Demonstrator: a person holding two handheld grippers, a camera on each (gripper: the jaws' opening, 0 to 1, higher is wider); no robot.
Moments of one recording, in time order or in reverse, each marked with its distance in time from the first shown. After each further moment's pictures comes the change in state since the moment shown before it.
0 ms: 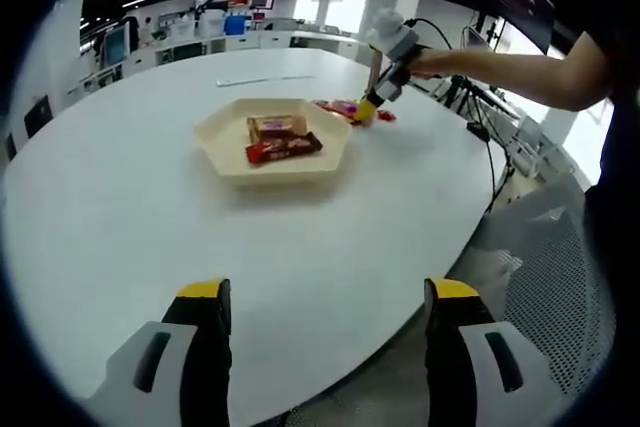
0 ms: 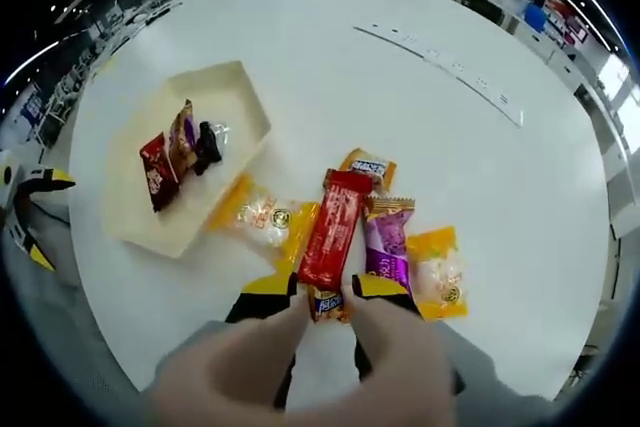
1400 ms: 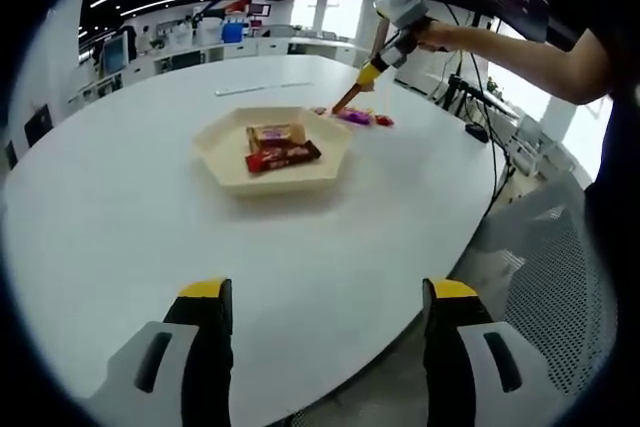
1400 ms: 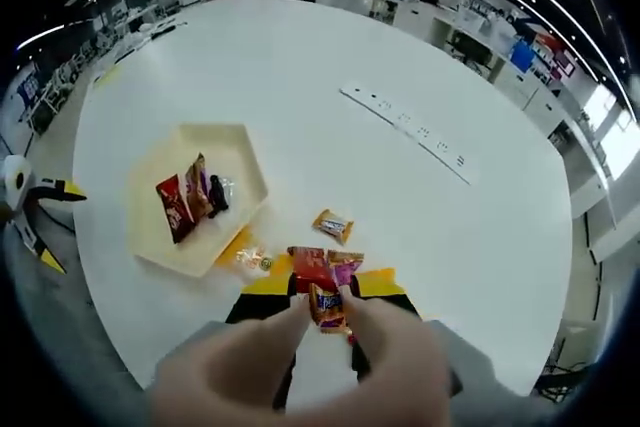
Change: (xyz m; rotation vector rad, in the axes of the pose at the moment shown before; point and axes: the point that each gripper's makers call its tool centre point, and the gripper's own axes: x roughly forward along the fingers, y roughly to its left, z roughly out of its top) left arm -0.002 0.000 0.006 0.026 -0.027 0.006; right arm -0.069 -0.018 0.049 -0.073 -0.121 -0.094
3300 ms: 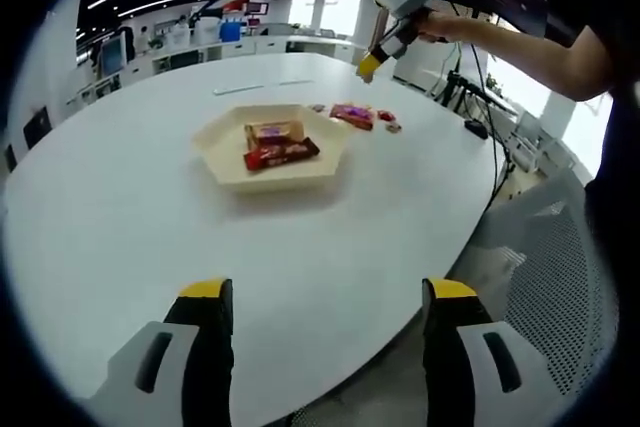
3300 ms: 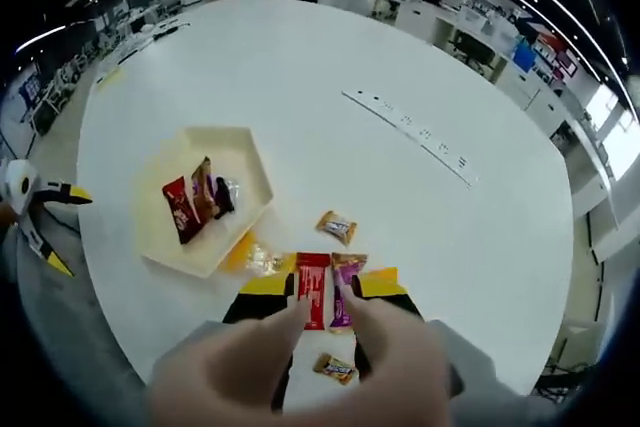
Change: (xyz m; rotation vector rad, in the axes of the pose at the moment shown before) left arm 0.001 0.000 -0.004 0.007 0.017 -0.002; right arm 0.009 0.004 -0.005 0.011 0.011 0.022
